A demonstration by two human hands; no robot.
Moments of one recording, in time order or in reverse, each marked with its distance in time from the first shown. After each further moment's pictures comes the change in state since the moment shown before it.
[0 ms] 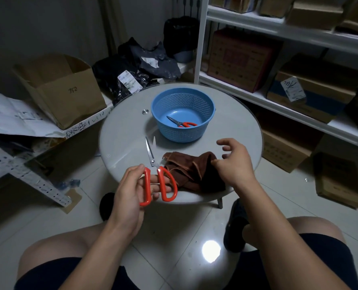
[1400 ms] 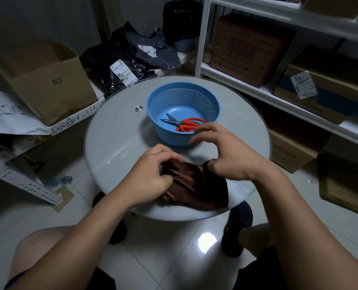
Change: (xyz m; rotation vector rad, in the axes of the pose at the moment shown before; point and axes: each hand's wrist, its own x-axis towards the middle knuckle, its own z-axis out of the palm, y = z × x) left_hand 0.100 -0.001 0.027 1.027 -0.428 0.368; right_hand 0.051 -0.041 -0.014 -0.372 -0.482 -0.539
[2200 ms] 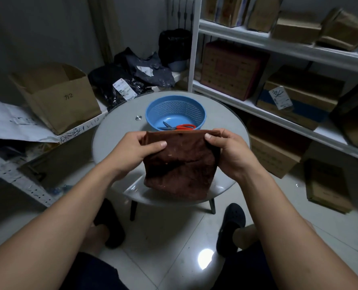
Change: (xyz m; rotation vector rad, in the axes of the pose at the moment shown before) left_hand -0.018 0.041 -0.045 -0.486 0.077 -0.134; right_hand -0.048 -0.013 -0.004 1.285 0.316 0.300
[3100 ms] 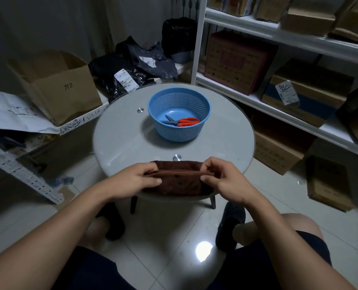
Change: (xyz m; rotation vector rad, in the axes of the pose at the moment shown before) left_hand -0.026 -0.062 -0.006 0.338 -0.367 -0.075; right_hand -0.019 0.064 -0.034 -0.875 -0.194 -0.165
